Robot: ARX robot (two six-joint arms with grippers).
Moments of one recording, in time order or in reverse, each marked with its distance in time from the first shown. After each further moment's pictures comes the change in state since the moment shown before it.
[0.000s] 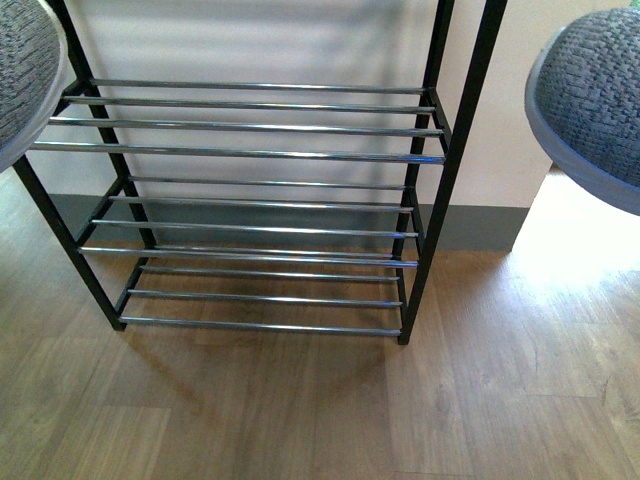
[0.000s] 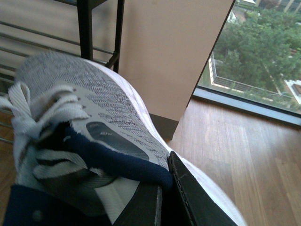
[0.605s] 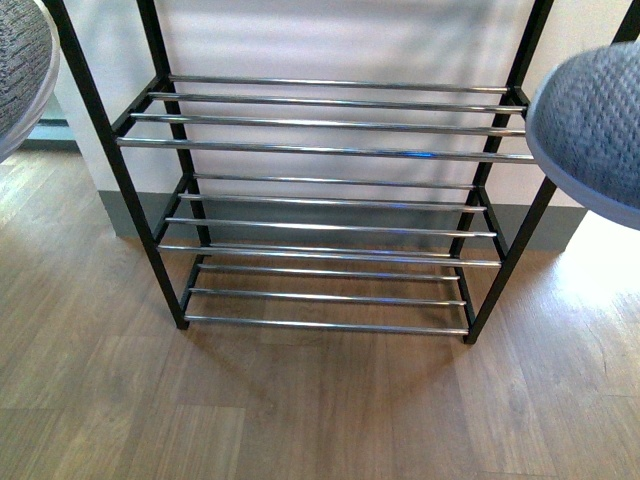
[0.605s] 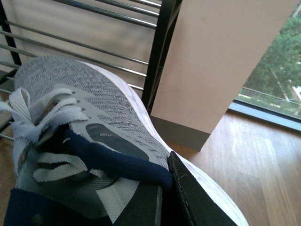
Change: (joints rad) left arm 0.005 0.000 -0.001 0.000 -0.029 0.000; right arm 0.005 -0.003 0.000 0.000 -0.018 0.001
